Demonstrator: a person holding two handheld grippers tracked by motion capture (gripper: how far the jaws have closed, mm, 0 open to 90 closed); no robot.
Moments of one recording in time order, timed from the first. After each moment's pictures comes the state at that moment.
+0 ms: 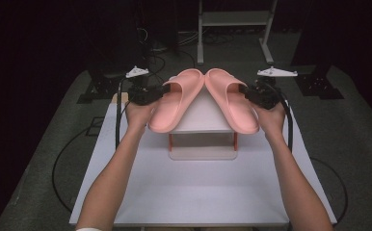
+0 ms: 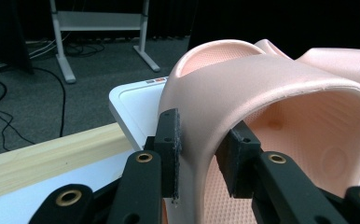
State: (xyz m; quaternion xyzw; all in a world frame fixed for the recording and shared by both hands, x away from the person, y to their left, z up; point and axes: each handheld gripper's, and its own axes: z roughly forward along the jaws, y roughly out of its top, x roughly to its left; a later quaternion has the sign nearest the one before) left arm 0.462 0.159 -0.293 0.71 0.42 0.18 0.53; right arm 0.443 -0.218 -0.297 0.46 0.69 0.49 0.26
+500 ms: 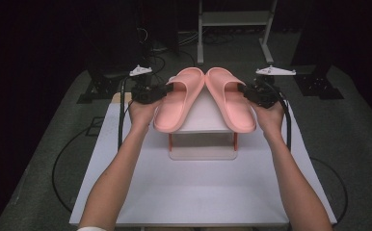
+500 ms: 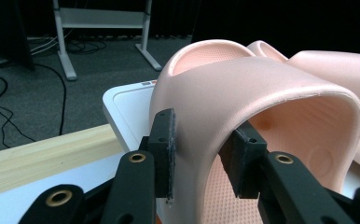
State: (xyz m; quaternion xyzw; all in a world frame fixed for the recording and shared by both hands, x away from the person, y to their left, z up) left arm 0.464 0.149 -0.291 0.70 0.43 0.18 0.53; right arm 0.445 -0.214 -0.295 0.47 0.69 0.49 0.26
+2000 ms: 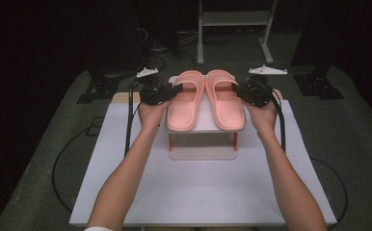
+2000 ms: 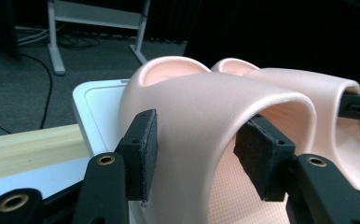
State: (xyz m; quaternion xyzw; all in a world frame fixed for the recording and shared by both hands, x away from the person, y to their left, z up) left arm 0.466 0.128 -0.301 0.68 0.45 0.15 0.56; right arm 0.450 -0.197 -0.297 0.48 0.69 0.48 0.26
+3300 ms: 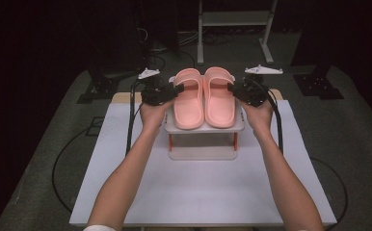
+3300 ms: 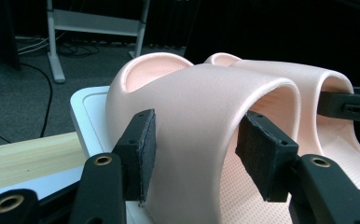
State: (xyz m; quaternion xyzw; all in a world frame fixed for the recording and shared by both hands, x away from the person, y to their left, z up) left arm 0.469 0.126 -0.306 0.68 0.44 0.16 0.56; right arm 0.457 -0.189 -0.300 0.47 0.69 0.49 0.25
